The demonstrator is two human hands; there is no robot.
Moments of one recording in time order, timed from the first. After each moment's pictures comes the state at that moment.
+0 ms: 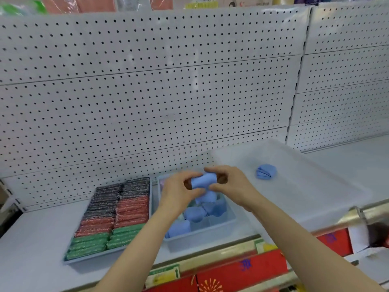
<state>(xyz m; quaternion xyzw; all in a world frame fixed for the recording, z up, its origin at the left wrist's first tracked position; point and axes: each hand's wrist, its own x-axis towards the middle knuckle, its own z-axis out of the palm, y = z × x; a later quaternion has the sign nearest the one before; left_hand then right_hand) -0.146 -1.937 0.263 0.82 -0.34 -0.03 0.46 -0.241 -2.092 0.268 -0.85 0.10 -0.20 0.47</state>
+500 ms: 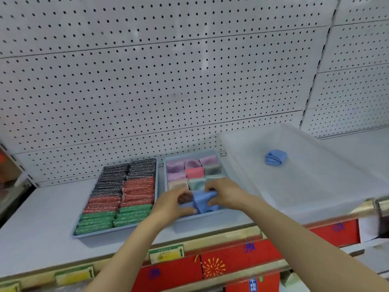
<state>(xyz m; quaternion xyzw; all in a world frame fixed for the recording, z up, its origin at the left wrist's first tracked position) -0.125 -1.892 0.180 0.87 -0.34 -0.14 0.32 -0.206 -2.085 0.201 -0.98 0.03 0.01 0.21</state>
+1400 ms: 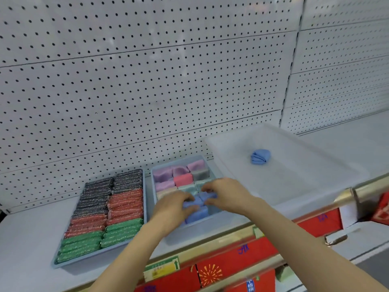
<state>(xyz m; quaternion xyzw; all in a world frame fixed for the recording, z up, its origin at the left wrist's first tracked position) -0.126 -1.923 0.192 0.89 -0.41 -0.10 0.17 -0.229 -2.091 0.218 -0.99 0.08 -0.04 0.12</state>
